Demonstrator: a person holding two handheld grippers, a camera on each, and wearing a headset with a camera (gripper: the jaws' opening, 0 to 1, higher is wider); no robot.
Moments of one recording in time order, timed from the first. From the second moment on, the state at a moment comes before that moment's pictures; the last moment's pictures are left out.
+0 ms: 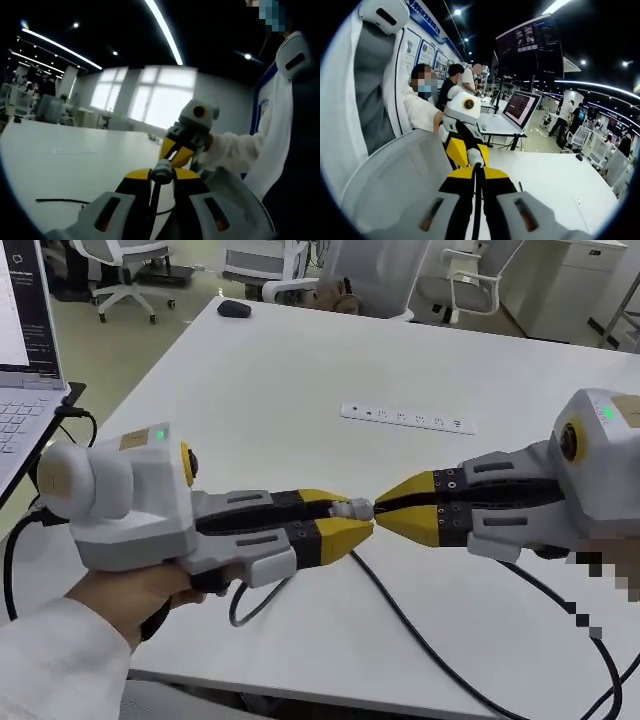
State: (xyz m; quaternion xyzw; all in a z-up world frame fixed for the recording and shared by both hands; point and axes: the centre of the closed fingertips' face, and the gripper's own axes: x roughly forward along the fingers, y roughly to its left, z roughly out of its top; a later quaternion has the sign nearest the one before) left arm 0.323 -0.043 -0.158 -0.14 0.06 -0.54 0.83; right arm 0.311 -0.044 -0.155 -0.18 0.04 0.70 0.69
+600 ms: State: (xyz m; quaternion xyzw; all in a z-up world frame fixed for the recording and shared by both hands) left arm 0.331 -0.035 -0.167 -0.14 0.10 -0.51 0.84; right arm 0.330 -0.072 -0.170 -0.20 0.06 0.67 0.71
